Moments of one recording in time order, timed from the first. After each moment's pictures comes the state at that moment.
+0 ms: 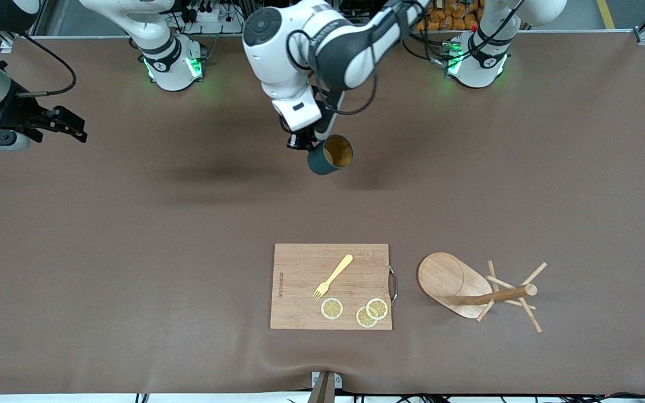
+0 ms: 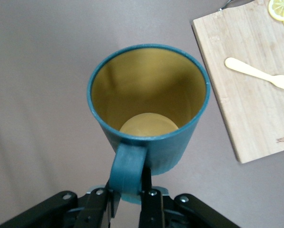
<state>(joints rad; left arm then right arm) -1.01 0.58 0.09 -1.21 0.03 1.72 -2.17 -0.02 -0.20 0.00 -1.94 0.00 1.69 0.00</state>
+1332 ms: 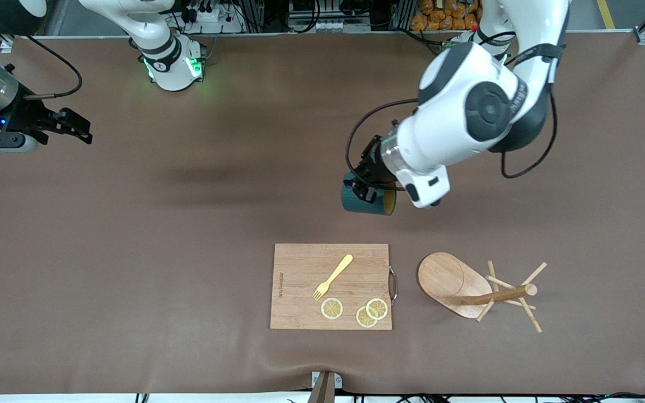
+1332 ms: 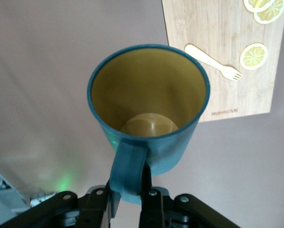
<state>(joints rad) -0.58 0.48 0.09 -1.21 -0.53 1.75 -1.76 0.00 -0.19 0.00 -1.95 0.00 1.69 0.00</state>
